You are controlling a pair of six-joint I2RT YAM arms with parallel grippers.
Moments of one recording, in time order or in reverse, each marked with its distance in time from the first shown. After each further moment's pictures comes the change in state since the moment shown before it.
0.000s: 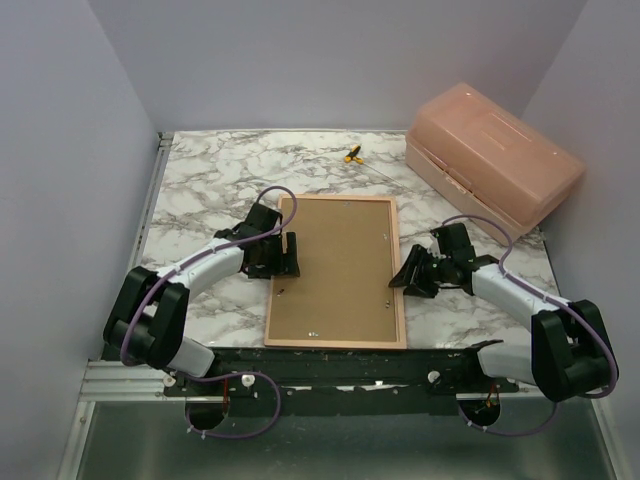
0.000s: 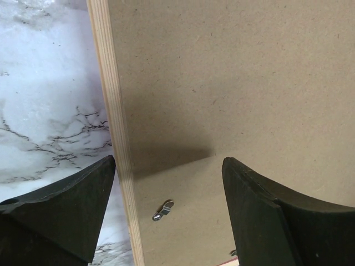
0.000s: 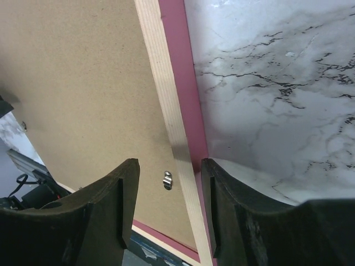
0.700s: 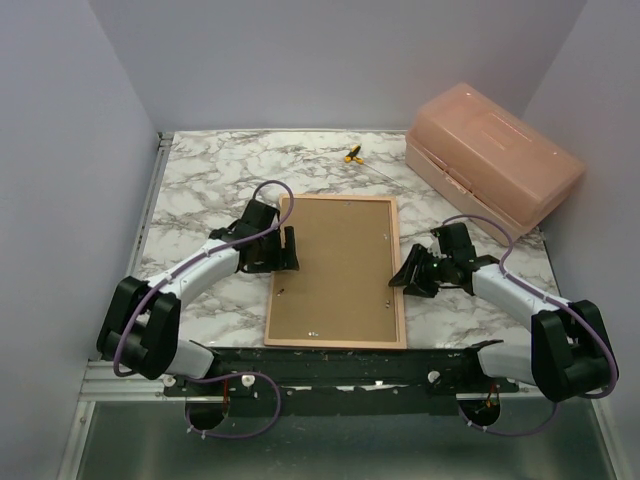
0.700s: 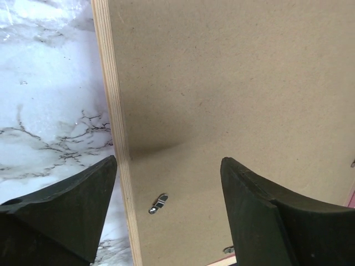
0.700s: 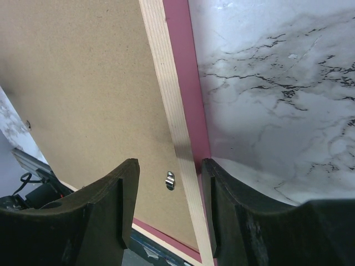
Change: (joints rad) left arm 0.001 -0.040 0.015 -0.003 -0.011 0.000; right arm 0.000 -0.005 -0.002 0.013 -0.016 0.010
